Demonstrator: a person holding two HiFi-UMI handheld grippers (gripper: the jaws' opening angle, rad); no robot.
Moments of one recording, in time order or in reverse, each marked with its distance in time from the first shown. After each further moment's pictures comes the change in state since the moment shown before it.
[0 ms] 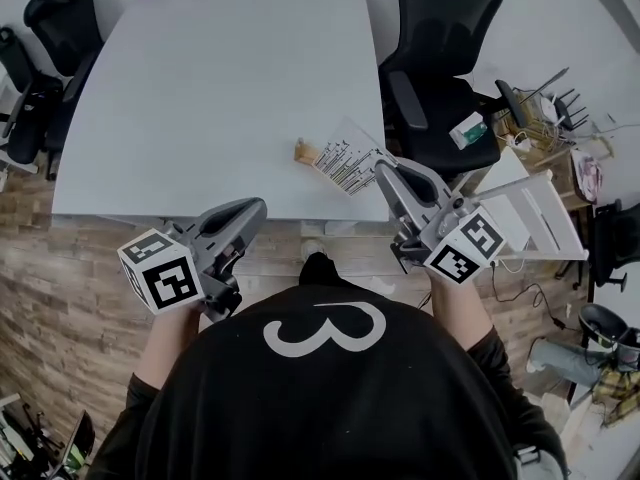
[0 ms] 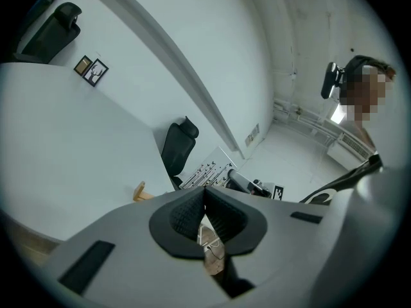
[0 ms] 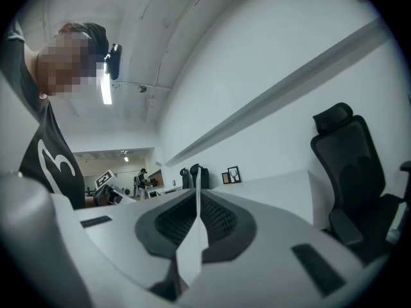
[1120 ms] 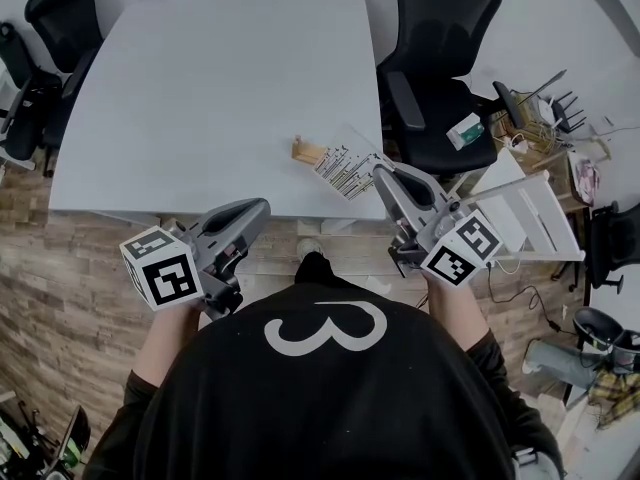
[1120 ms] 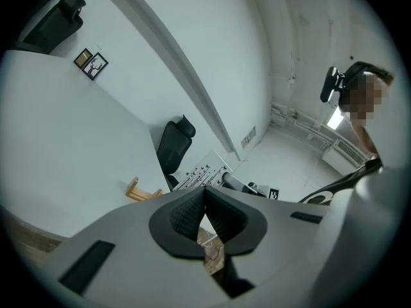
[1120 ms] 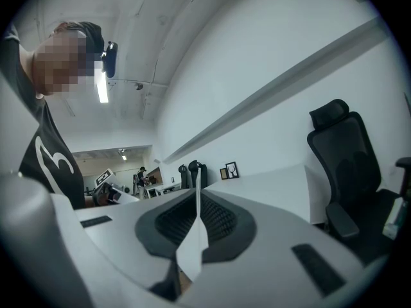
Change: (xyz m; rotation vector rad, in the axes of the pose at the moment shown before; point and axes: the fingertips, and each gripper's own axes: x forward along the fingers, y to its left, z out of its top) left arm 0.001 -0.009 -0.005 -0.032 -0.002 -0.045; right arm -0.006 0.003 -0.007 0.022 0.033 -0.020
